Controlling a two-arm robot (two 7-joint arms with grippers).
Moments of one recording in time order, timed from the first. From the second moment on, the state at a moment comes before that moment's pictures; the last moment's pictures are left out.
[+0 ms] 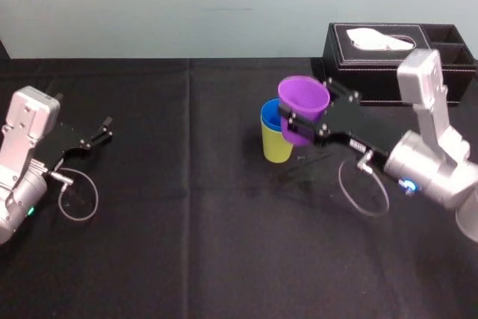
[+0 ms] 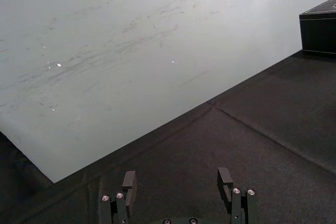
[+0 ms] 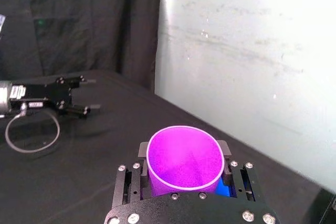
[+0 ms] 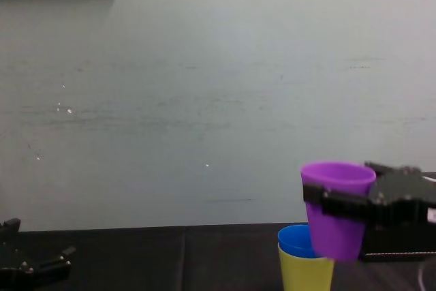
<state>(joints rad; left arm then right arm) -0.20 0.60 0.45 -1.41 -0.25 -0.12 0.03 0.24 0.47 -0.34 -1.50 0.39 -0.11 0.55</state>
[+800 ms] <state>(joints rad) -0.20 0.60 0.45 -1.41 -0.25 -0.12 0.03 0.45 0.41 -0.40 -1.29 0.39 -0.14 0.59</state>
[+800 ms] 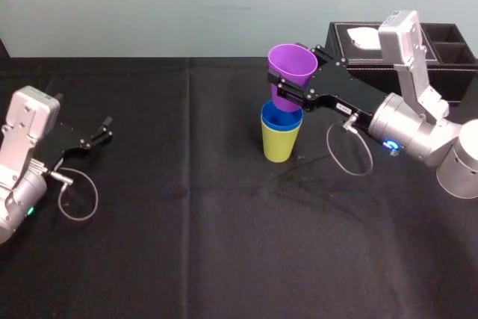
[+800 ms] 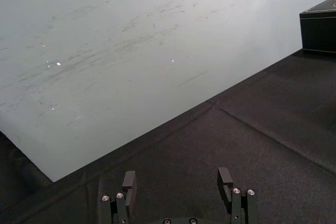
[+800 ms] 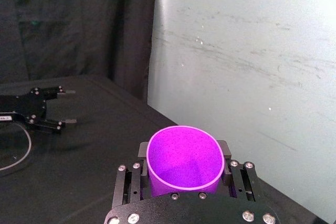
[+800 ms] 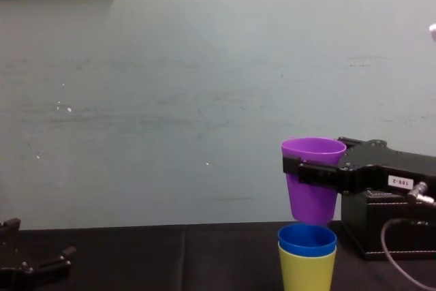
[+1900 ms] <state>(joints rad) -0.20 0.60 0.45 -1.41 -0.25 -0.12 0.03 0.47 0.36 -0.44 -1.14 0.37 -0.19 0.62</state>
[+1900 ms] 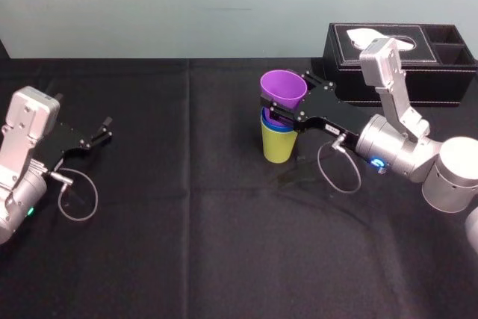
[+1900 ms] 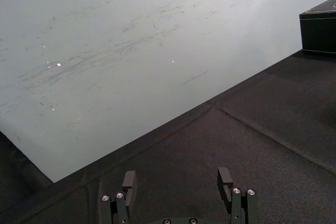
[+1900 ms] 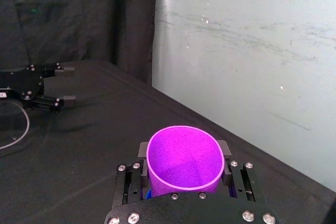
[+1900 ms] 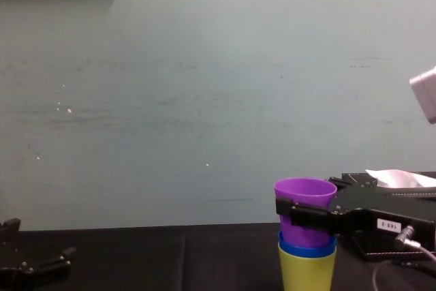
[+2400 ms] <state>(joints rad) -0.20 0.60 0.45 -1.41 -0.25 -0.12 0.03 0.47 0.34 -0.43 -1.09 0.37 -0.22 0.62</state>
